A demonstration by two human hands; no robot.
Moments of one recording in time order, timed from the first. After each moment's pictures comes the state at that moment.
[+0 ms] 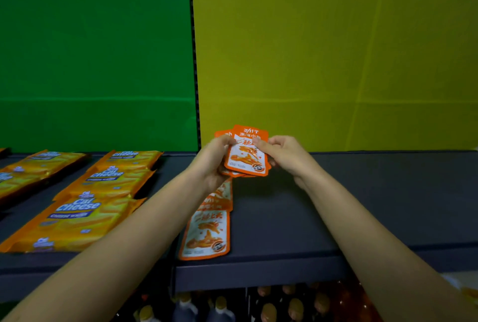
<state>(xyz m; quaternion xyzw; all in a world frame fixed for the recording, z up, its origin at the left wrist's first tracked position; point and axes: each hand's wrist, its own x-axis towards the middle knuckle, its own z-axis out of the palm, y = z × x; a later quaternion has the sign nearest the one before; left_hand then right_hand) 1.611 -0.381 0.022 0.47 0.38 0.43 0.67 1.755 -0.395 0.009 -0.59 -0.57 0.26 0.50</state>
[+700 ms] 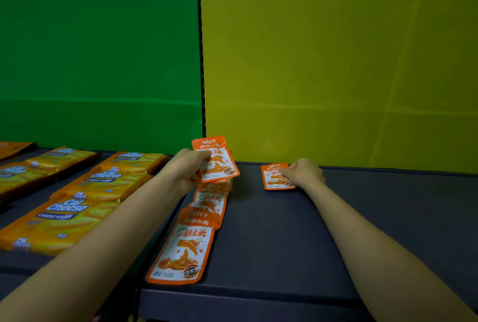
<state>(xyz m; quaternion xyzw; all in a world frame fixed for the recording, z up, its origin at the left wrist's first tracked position) 1.597 -0.336 0.010 0.47 0.51 0.47 0.55 1.836 -0.295 -0.043 -0.80 -0.51 0.12 0.29</state>
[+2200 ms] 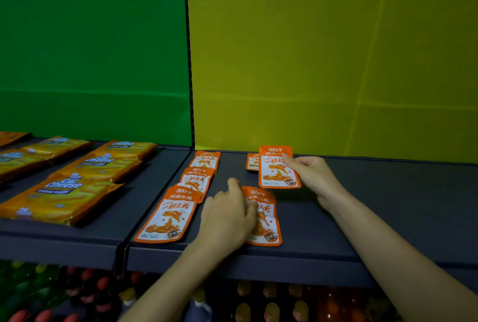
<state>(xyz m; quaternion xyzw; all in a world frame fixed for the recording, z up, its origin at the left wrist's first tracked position) 1.675 -0.457 -0.053 0.77 0.57 0.28 0.07 1.853 -0.412 -0.032 -0.59 -0.53 0.31 0.52</state>
